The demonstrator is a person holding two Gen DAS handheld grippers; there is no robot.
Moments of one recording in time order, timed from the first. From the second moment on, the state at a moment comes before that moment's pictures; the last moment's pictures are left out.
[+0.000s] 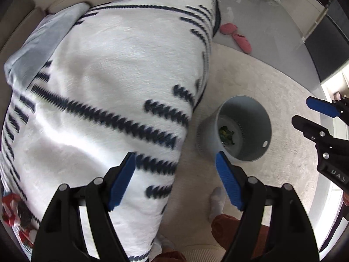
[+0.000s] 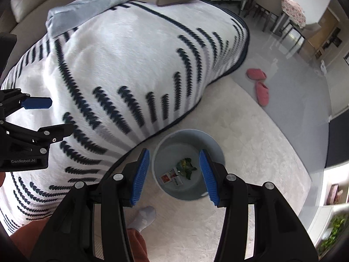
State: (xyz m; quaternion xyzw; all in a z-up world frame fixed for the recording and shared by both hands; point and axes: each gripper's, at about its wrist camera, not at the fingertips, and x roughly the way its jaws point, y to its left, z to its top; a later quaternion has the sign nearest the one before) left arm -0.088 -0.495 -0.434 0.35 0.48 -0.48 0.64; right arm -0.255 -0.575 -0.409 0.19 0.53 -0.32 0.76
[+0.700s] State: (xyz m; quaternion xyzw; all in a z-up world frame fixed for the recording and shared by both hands) left arm 0.120 -0.105 -0.381 0.17 0.58 -0.16 0.78; right arm 0.069 -0.288 -0.347 0.01 0.50 0.01 0.86
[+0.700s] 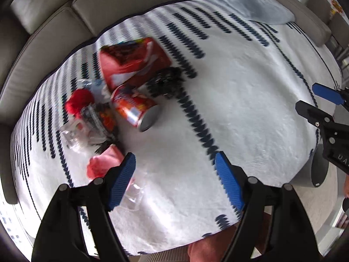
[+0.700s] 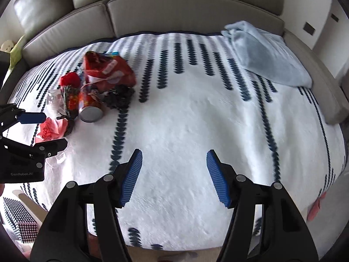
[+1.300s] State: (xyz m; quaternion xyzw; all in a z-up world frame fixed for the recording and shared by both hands) left arm 0.156 0.042 -0.448 0.05 0.62 -0.02 0.78; right arm 0.178 -0.107 -0.398 -0.08 0.51 0.16 0.84
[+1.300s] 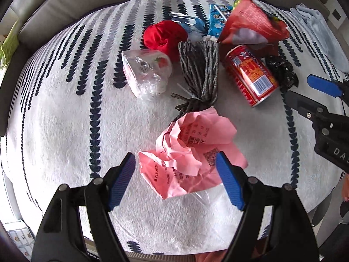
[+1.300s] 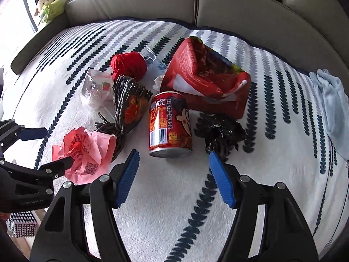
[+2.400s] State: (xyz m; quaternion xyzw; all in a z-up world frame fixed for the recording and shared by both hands) left arm 0.160 0.076 -0.449 0.04 0.61 -0.06 0.79; right arm 0.238 -0.074 -0.467 -0.15 0.55 0.15 0.81
